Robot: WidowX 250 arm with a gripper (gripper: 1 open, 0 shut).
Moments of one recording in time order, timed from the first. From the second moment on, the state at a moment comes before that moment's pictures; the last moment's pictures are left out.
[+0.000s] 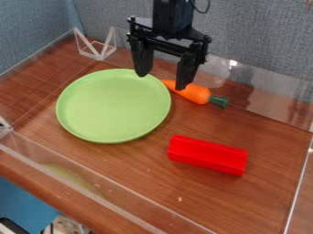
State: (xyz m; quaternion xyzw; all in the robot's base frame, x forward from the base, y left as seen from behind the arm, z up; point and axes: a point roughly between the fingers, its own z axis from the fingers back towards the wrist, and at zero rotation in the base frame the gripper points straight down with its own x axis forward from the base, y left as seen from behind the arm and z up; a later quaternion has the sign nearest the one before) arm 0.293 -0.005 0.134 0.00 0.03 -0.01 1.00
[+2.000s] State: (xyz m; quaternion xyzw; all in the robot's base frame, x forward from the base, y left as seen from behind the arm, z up) arm 0.399 -0.013 0.027 0.04 0.02 -0.42 0.91
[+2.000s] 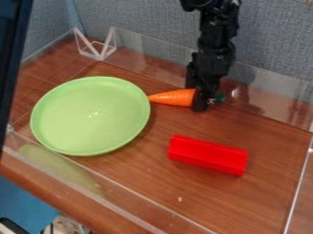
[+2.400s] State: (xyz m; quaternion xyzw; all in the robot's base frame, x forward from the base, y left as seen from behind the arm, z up) arm 0.399 -0.013 0.025 0.03 0.01 -0.42 0.91
